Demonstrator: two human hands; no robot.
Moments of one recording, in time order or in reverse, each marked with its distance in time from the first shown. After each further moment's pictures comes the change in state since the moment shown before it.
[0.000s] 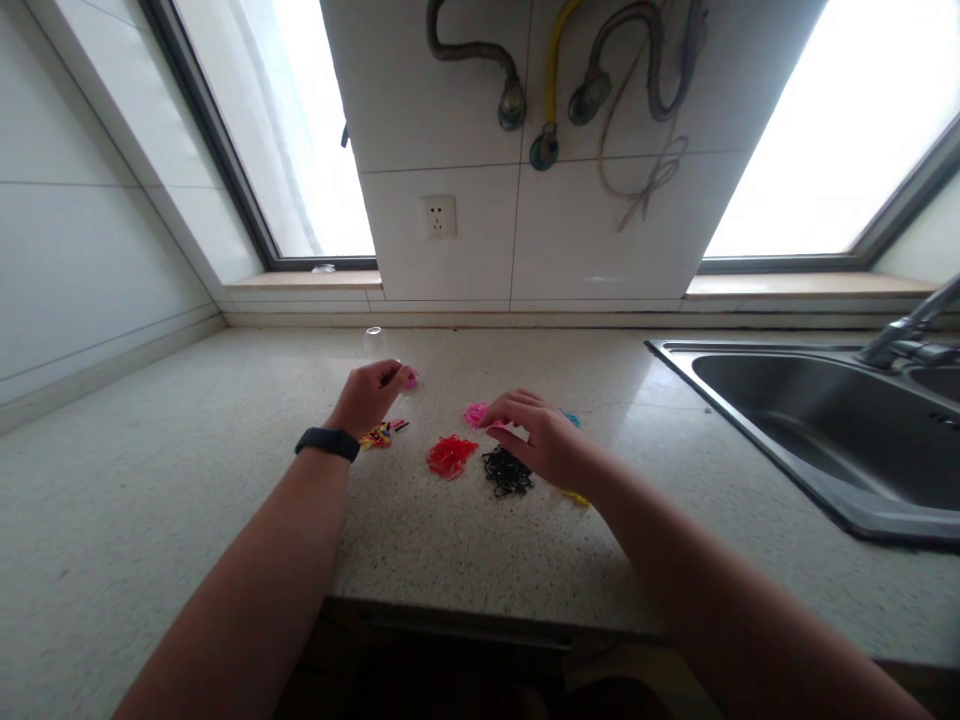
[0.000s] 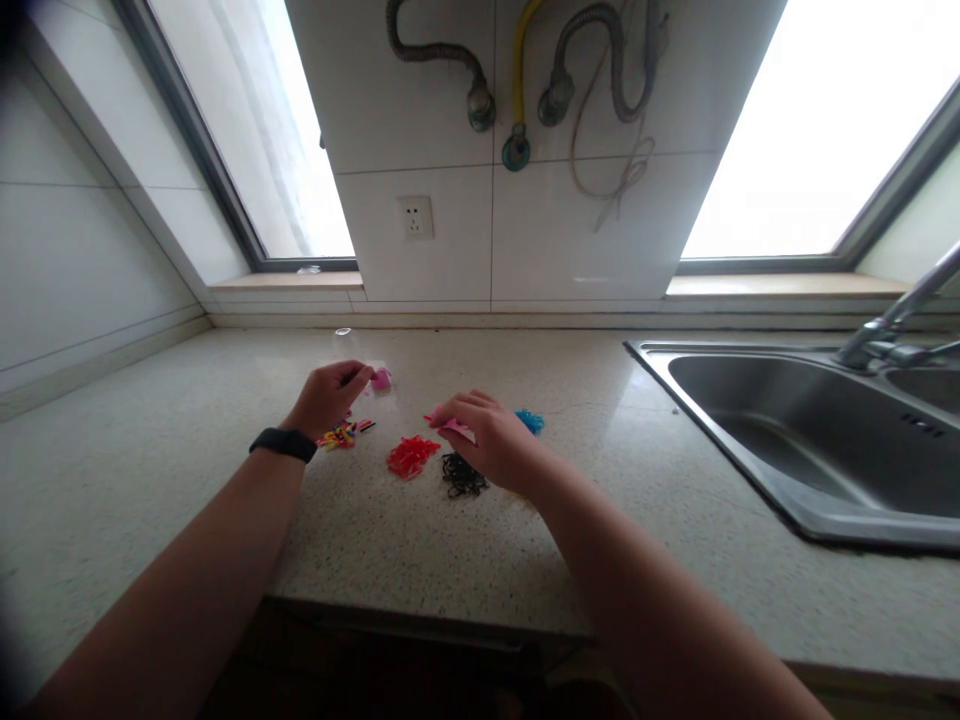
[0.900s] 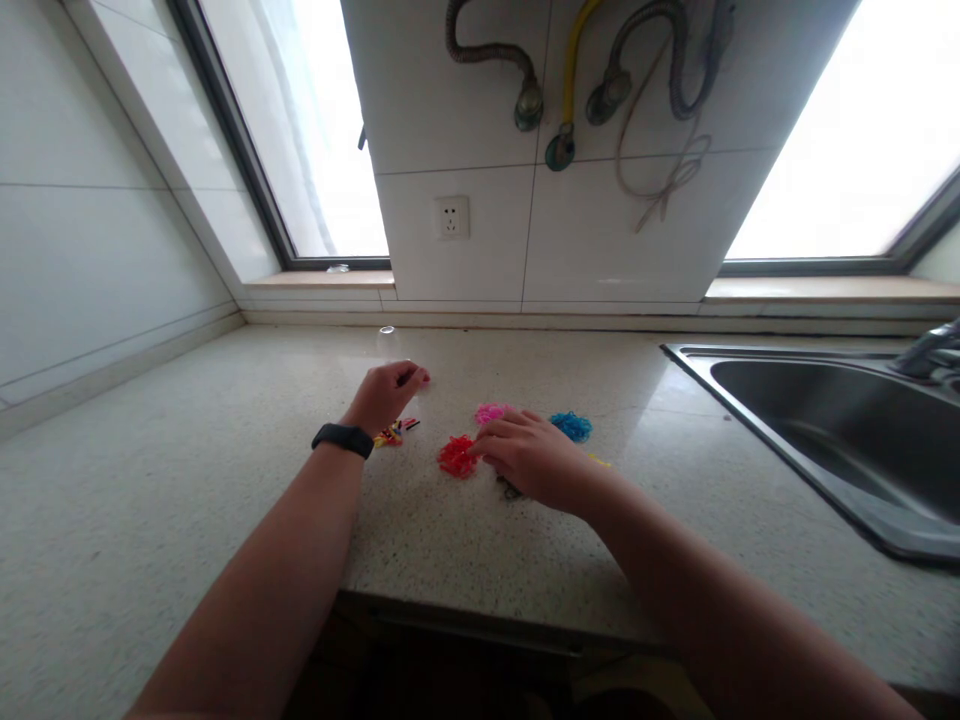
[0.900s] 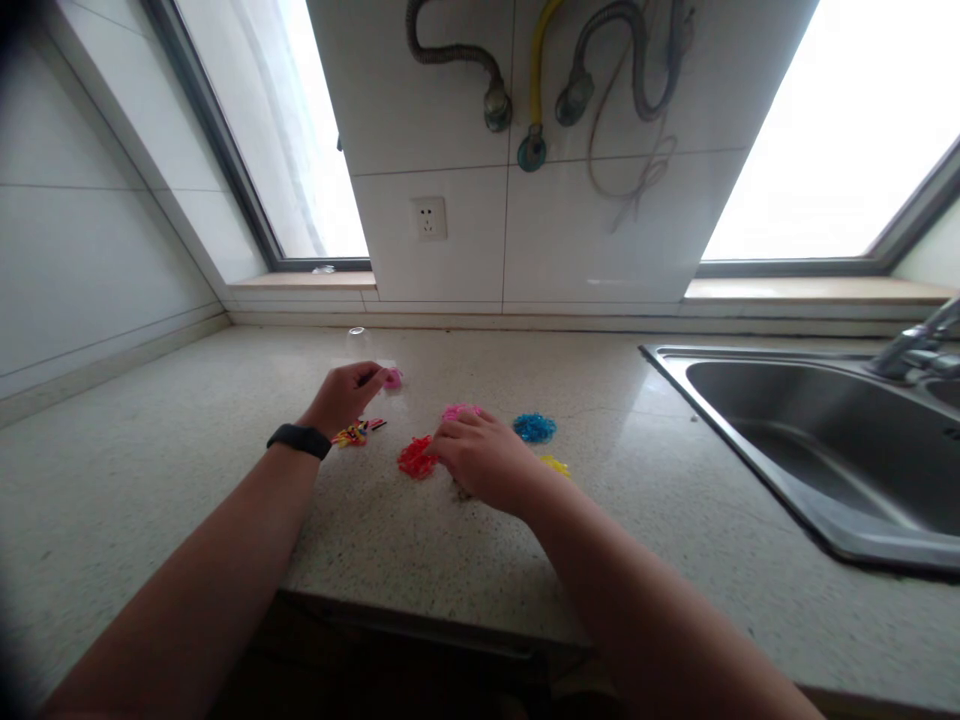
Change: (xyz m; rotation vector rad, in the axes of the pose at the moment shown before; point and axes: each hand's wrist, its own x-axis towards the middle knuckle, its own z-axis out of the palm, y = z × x) left_hand 0.001 -0.003 0.002 0.070 -0.056 0.048; right_hand 0.002 -0.008 0.021 -0.432 -0.294 -0.112
